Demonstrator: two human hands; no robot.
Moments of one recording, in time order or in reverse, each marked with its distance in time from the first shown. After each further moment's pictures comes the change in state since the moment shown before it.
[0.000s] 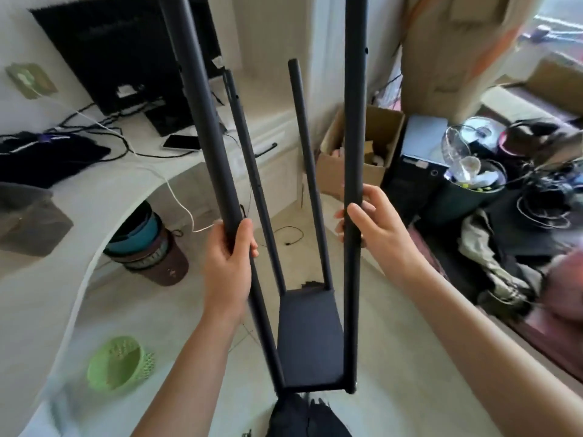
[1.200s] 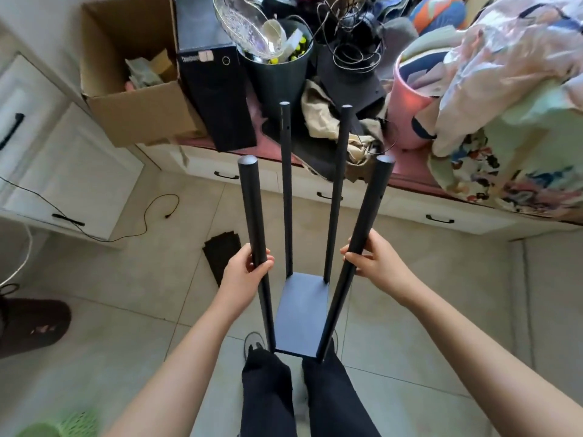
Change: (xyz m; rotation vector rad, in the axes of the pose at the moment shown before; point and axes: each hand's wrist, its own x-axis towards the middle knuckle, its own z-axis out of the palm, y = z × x) left_hand -0.153 -0.179 0.266 0.458 -0.952 -0.366; right_hand -0.233 0.216 -0.265 -0.161 0.493 0.629
